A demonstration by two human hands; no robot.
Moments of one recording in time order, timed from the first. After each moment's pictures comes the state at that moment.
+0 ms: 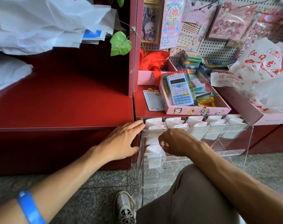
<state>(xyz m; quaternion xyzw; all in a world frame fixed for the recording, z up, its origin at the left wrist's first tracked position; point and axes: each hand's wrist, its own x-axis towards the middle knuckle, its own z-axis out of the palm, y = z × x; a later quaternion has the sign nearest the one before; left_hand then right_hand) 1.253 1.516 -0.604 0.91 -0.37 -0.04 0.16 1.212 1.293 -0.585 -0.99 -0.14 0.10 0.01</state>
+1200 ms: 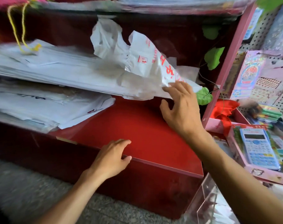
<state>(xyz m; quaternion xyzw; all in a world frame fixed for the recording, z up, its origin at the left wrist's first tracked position) 1.268 1.739 -0.565 0.97 -0.08 0.12 0.20 1.328 1.526 -0.438 -0.84 -0.25 -0.43 0.22</state>
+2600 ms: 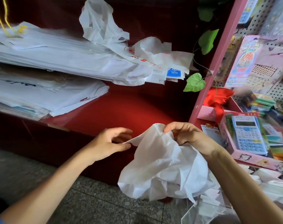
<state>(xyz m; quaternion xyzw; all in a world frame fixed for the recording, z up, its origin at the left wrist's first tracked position) 1.255 1.726 -0.548 0.85 -0.08 -0.03 0.52 1.289 1.441 -0.511 -0.64 -0.18 0.27 0.69</state>
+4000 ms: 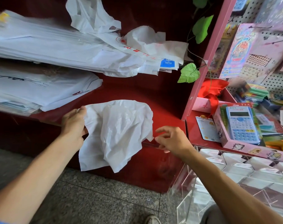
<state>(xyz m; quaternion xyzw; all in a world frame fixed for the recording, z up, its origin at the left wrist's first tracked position) 1.280 1.746 -0.534 0.56 0.28 0.22 0.75 1.292 1.460 -0.570 -0.87 -0.04 0.07 0.49</state>
